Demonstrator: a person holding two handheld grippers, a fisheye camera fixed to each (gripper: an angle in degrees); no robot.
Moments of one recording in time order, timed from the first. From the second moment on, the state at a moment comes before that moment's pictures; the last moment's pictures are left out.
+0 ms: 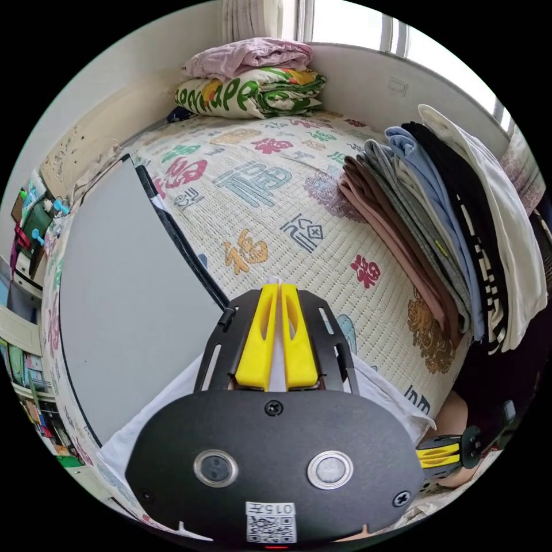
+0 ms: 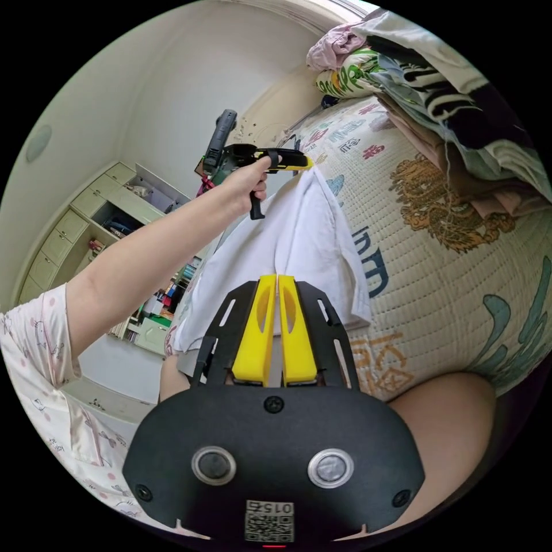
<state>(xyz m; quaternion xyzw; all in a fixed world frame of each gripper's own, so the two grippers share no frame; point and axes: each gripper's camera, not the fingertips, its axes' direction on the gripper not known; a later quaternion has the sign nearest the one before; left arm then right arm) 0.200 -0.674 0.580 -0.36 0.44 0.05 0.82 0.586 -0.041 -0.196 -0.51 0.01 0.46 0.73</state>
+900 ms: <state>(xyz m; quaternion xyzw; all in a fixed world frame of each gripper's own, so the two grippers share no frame) 0.238 -0.675 0.629 -0.39 0.48 0.05 0.79 0.602 -0.044 -0.201 -0.59 0.11 0.43 0.68</state>
